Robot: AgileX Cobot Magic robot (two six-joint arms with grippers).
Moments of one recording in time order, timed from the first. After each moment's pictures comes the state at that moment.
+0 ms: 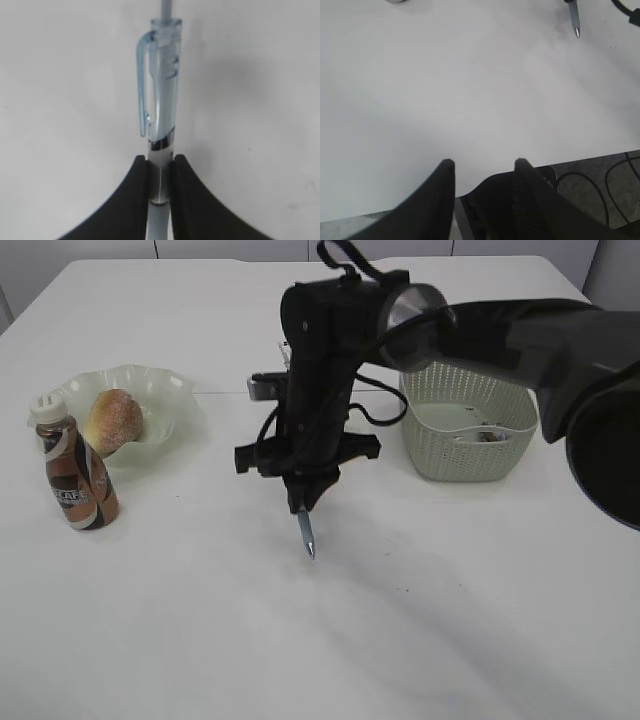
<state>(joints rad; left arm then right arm) -0.45 1.04 -1.10 -0.03 1.26 -0.44 0.54 2.40 -2.09 0.10 1.23 0.29</state>
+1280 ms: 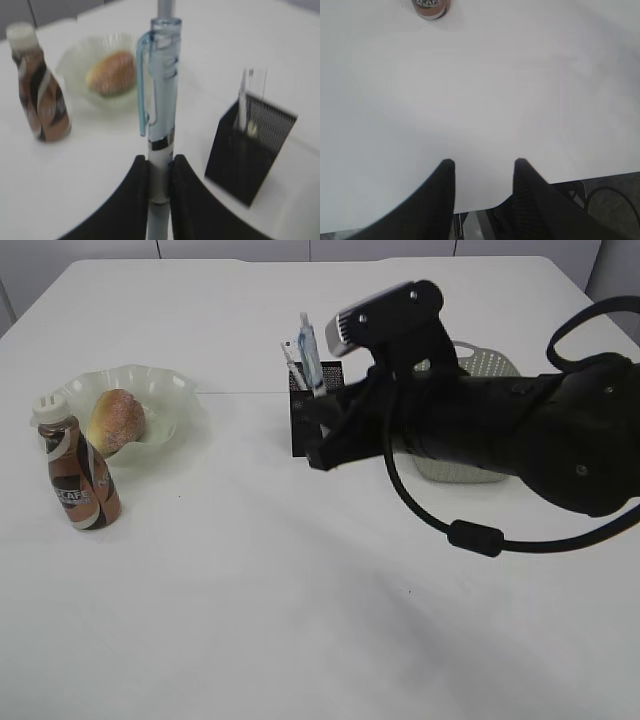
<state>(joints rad) -0.45 1.04 -1.10 0.08 1.26 -0.44 0.53 1.67 -0.92 -0.21 -0.26 0.08</state>
